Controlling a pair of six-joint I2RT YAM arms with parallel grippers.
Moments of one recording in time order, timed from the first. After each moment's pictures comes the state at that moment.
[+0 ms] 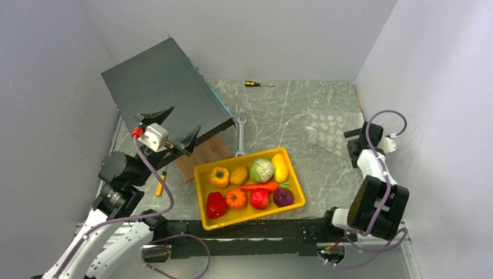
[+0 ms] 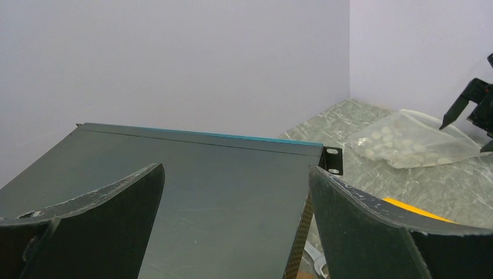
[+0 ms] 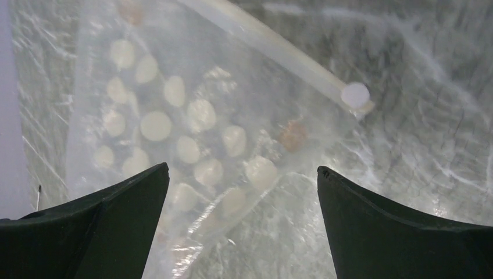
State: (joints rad) left arm -0.56 0.54 0.81 0.04 0.05 0.20; right arm -0.38 1.31 0.75 -0.26 0.22 0.96
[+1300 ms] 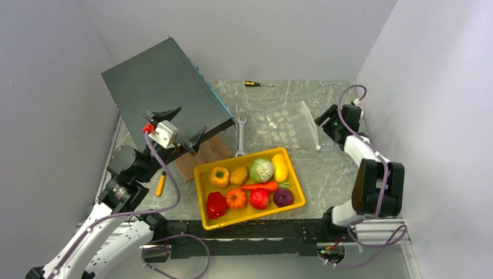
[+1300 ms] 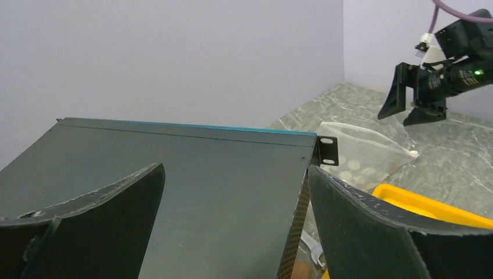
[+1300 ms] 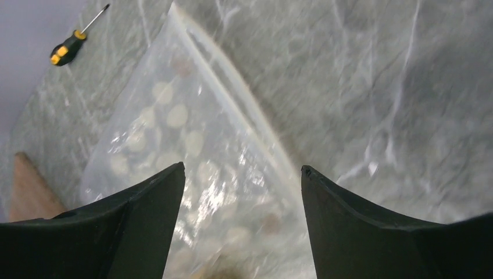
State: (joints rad) left arm -0.59 0.59 0.81 0.04 0.05 0.22; right arm -0.12 1.42 0.81 -0.02 -0.09 0.67
